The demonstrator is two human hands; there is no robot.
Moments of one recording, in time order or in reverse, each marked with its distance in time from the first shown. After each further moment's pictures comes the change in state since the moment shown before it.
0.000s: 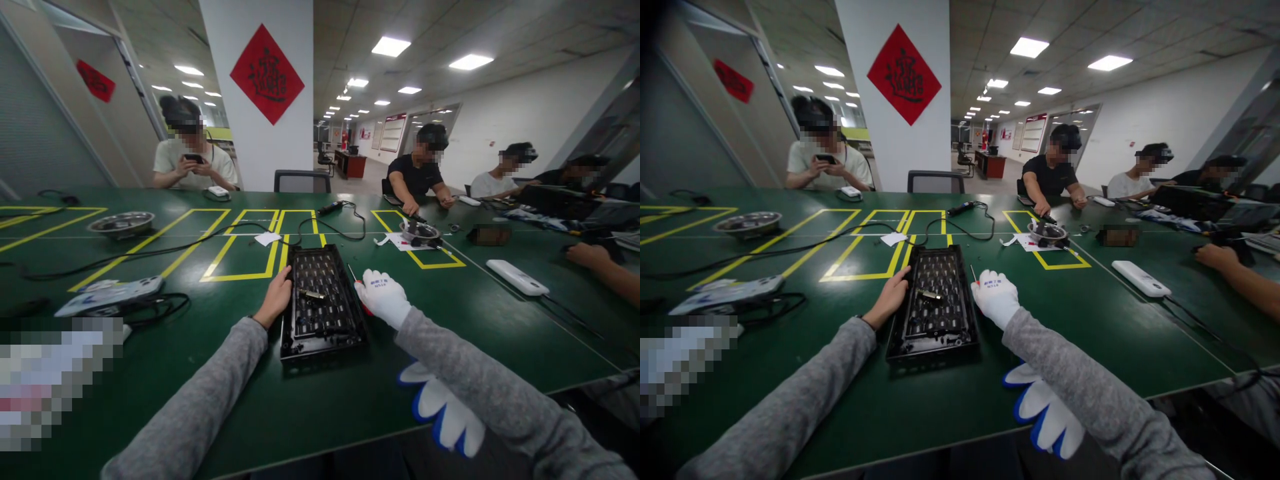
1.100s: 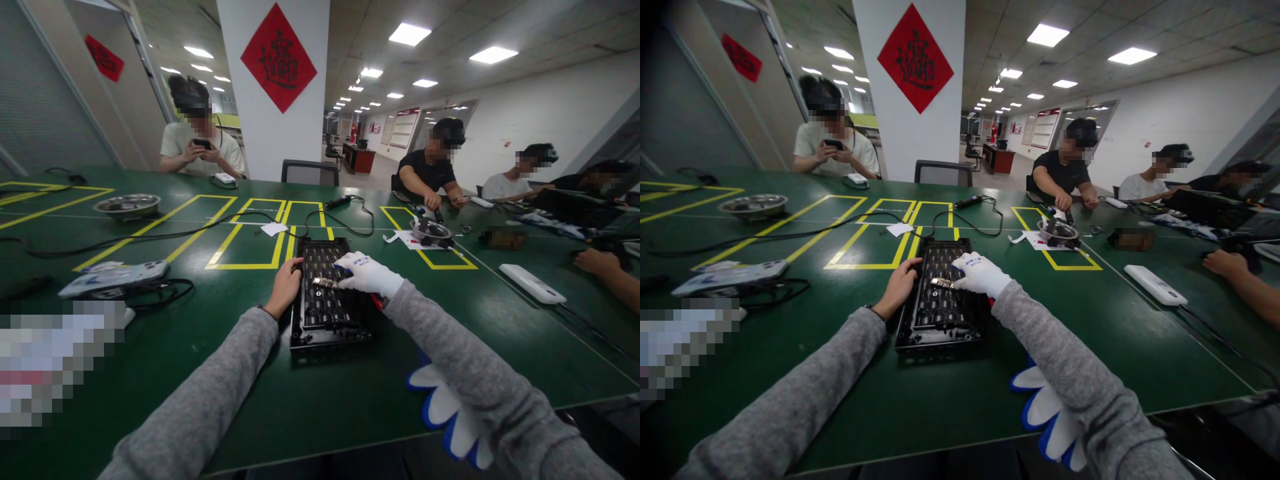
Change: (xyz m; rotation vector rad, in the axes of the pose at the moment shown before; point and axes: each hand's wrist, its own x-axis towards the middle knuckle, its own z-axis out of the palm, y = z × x) left_hand 0.003 0.001 0.004 -0.028 0.102 0.054; right_hand 0.055 -0.030 -0.007 -0.003 -0.106 -0.614
